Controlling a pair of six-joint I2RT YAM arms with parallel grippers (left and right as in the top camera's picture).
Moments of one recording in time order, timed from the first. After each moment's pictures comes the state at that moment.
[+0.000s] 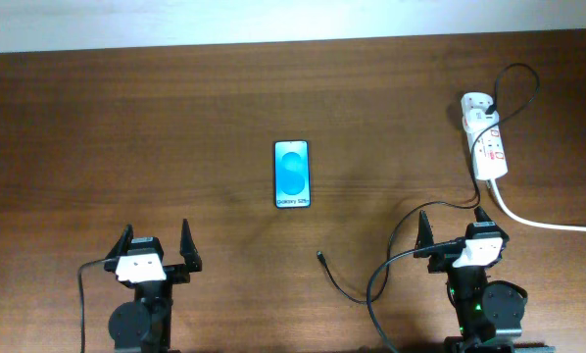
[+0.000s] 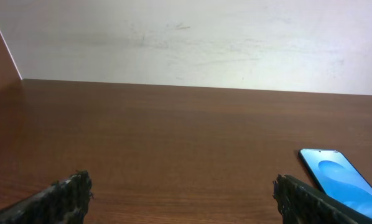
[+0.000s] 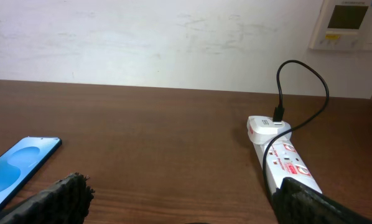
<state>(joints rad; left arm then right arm) 0.03 0.01 0.01 -0.08 -0.03 -0.02 -0.03 0.01 0.01 -0.07 -0.06 -0.03</state>
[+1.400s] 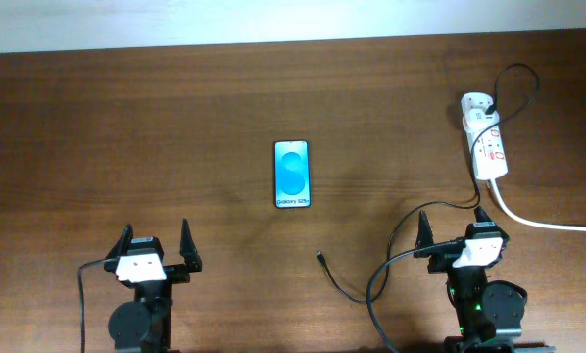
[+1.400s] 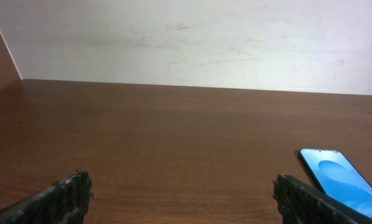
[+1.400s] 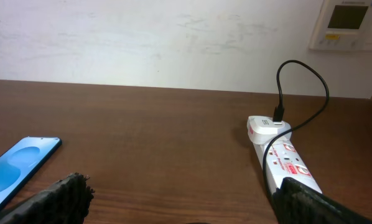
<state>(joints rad) 0.03 0.01 0.01 -0.08 -0.03 -0.02 -0.03 0.01 0.01 -0.07 -0.06 -0.03</state>
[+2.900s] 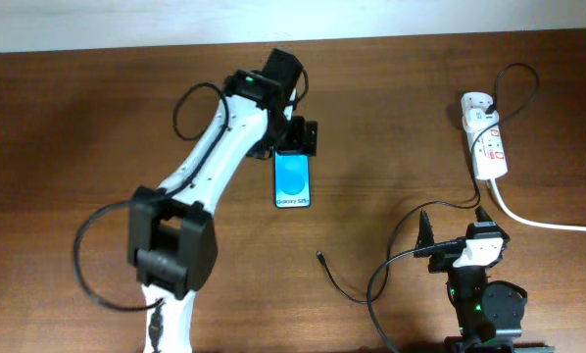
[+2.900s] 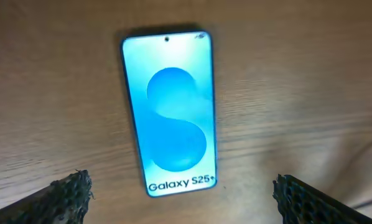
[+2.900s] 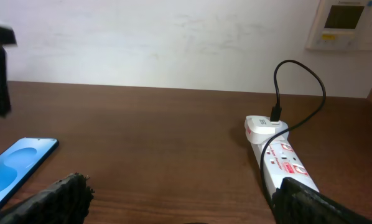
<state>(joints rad) -0.45 2.17 1.96 -1.16 0.11 -0.36 -0.03 0.01 0.01 -0.07 -0.05 -0.03</state>
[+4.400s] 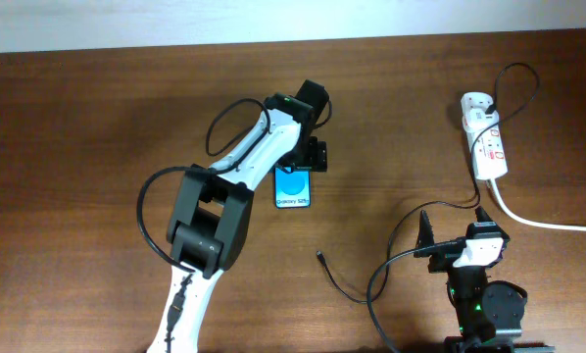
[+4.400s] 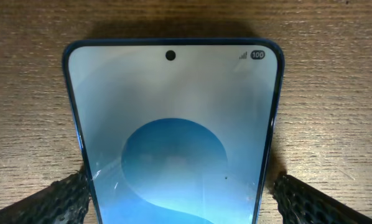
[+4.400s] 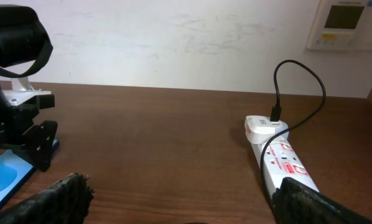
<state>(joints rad) -0.53 2.40 1.98 -1.06 -0.04 -0.49 -0.03 0.01 0.01 -0.07 -0.05 -0.03</state>
